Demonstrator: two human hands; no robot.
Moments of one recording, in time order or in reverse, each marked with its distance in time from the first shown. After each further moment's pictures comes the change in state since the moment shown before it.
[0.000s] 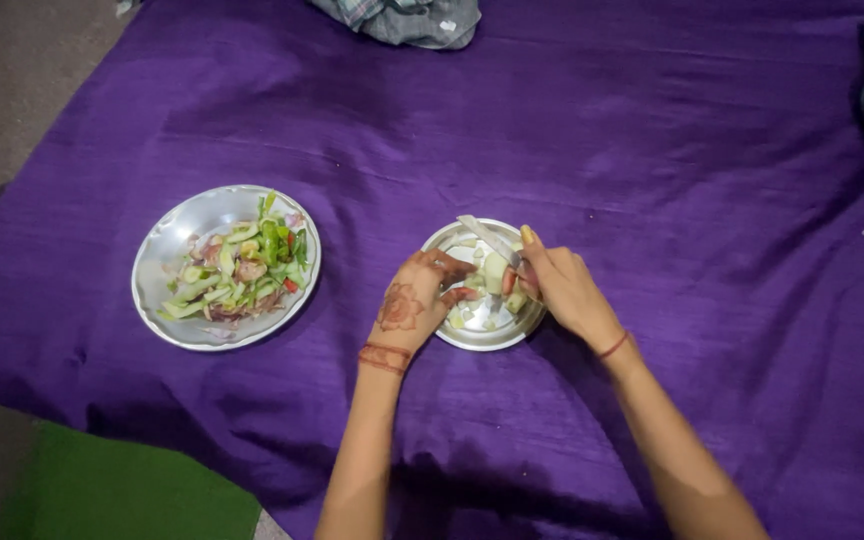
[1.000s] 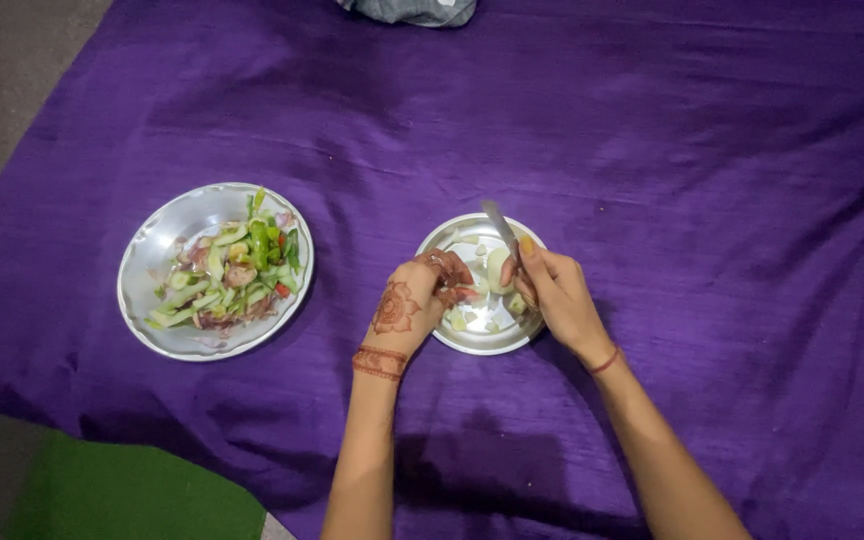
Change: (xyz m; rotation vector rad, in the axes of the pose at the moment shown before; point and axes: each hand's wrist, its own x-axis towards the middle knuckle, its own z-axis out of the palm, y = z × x) left_hand 0.008 0.003 -0.003 -0.144 -0.118 -0.260; right_hand 0.002 0.029 0.024 0.402 -0.019 -0.147
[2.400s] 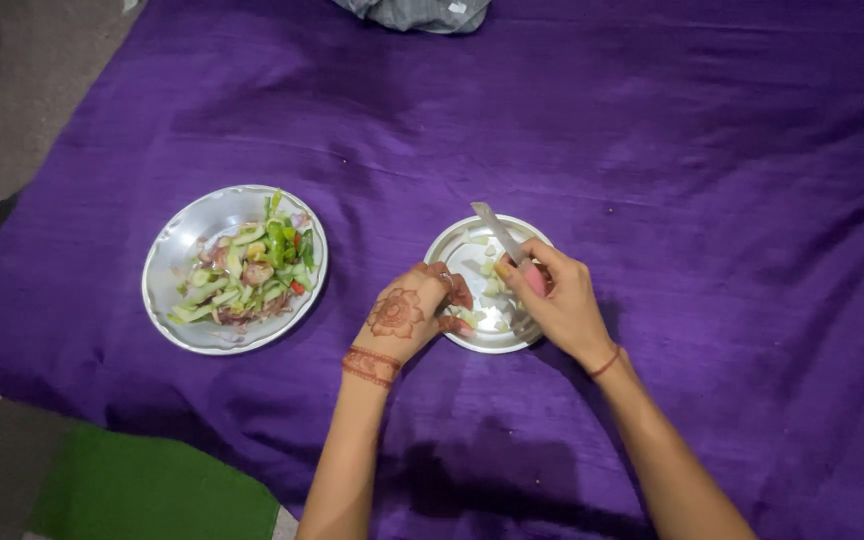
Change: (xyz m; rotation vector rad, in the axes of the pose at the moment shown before) left_hand -0.014 0.018 -0.026 0.323 -0.213 0.038; right_hand -0.007 -0.027 0.012 -0.287 0.130 -0.187
